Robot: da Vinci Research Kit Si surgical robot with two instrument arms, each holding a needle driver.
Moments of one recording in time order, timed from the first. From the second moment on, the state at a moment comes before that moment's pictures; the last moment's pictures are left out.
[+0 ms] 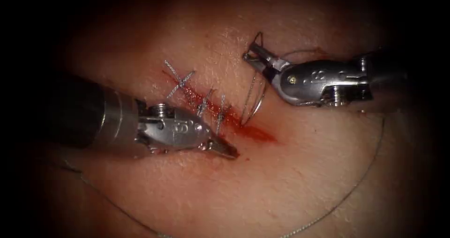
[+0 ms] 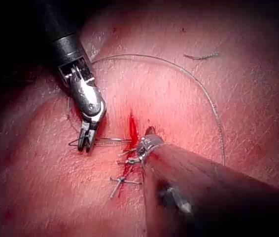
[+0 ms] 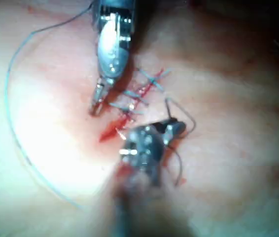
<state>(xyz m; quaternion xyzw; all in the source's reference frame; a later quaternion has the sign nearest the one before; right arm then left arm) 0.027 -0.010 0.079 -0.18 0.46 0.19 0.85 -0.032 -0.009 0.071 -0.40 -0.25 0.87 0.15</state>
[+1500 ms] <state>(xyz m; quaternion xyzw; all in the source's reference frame) 0.029 -0.011 0.075 -0.21 0.47 0.19 0.84 -0.031 -0.009 0.071 -0.40 -0.25 0.87 0.14</state>
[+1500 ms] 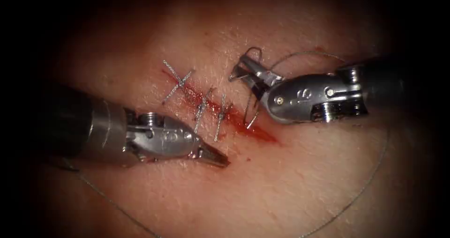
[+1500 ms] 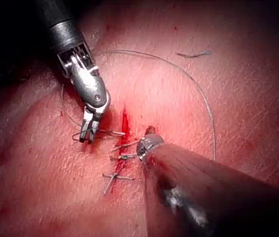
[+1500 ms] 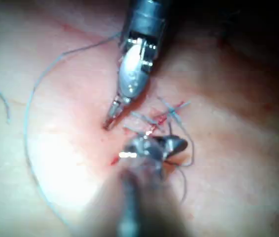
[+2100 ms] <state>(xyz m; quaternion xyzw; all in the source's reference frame) 0.029 -0.011 0.075 -0.17 0.50 0.28 0.80 -0.030 -0.010 0.071 -0.40 -0.25 0.87 0.14</state>
